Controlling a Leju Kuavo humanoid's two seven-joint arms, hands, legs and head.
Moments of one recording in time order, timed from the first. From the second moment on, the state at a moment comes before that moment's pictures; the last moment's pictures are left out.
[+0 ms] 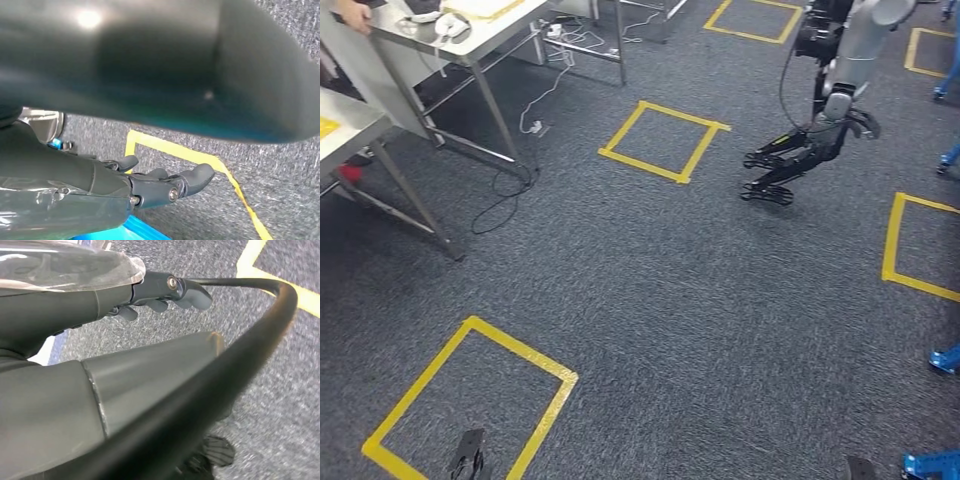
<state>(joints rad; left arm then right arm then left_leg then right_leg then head) -0.16 0.13 -0.84 -0.22 0.95 0.22 -0.01 -0.13 -0.13 0.25 -0.22 -0.29 -0.25 0.05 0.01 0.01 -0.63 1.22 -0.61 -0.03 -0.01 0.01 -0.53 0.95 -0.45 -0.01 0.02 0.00</state>
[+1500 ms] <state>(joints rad) -0.17 0.13 -0.85 -0.22 0.94 0.22 -0.01 -0.14 -0.13 0.28 -0.22 -0.33 -0.26 0.04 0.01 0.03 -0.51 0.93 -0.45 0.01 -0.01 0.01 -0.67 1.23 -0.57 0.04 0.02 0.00</state>
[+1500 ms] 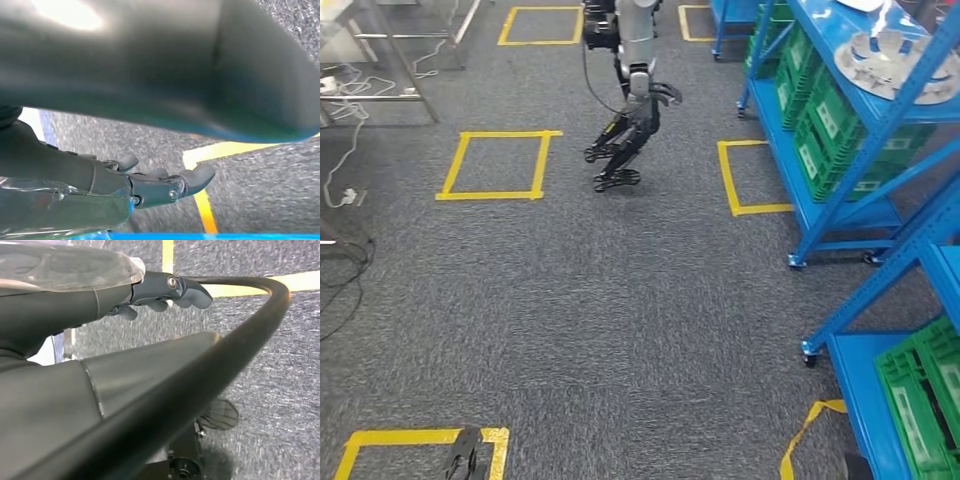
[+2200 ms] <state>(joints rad) -0.17 0.13 -0.85 -0.22 0.93 0.21 0.00 -0.13 -0.13 0.28 -0.22 -0.35 -0.27 0.04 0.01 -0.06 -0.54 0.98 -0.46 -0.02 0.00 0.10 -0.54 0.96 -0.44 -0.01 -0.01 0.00</state>
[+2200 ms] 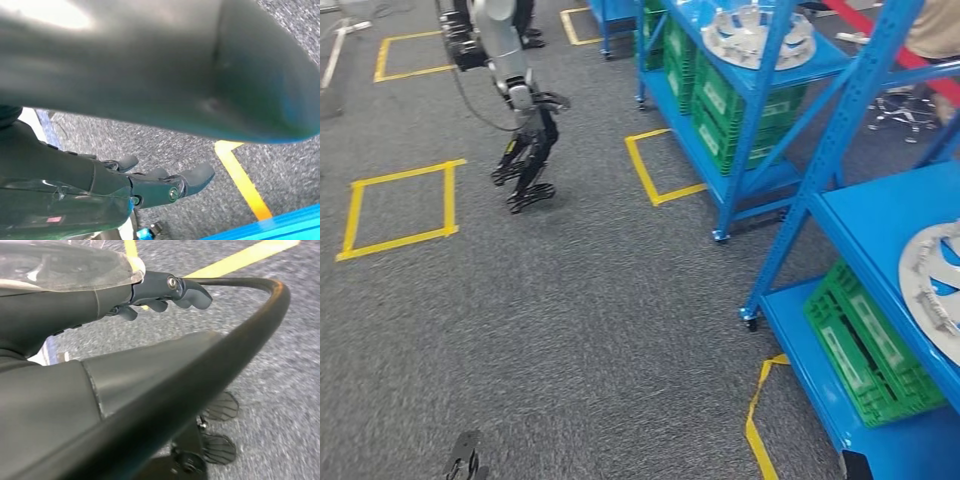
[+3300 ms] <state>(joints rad) -0.18 0.13 -0.86 -0.22 0.93 0.21 0.00 -0.13 -0.13 0.28 -0.22 -0.36 -0.27 0.03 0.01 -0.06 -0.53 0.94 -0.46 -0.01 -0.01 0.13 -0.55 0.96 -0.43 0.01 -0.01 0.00</state>
